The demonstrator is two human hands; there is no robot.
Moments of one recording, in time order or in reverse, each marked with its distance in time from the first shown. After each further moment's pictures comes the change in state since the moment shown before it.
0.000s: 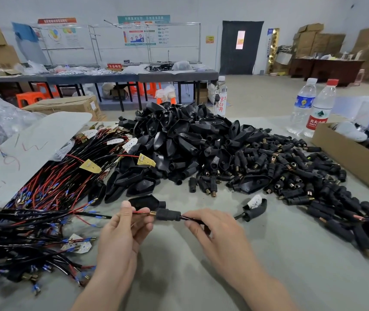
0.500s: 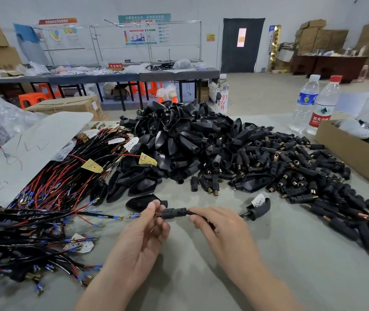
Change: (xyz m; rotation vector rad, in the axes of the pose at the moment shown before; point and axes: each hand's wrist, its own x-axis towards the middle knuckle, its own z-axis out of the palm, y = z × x) left_hand -0.006 -0.006 0.010 -0.205 -0.178 -0.357; right_hand 0.004 -0.004 -0.005 0.061 0.087 0.002
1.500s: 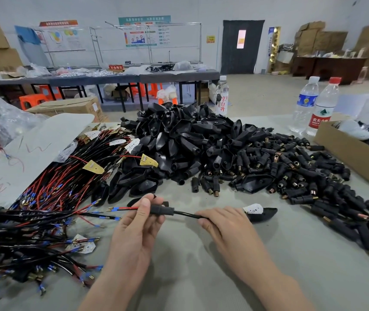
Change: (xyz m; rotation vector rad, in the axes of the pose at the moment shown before) left_hand -0.005 0.004 0.003 0.061 -0.006 0.249; right_hand 0.000 0.016 -0.008 -0.211 -0.169 -0.031
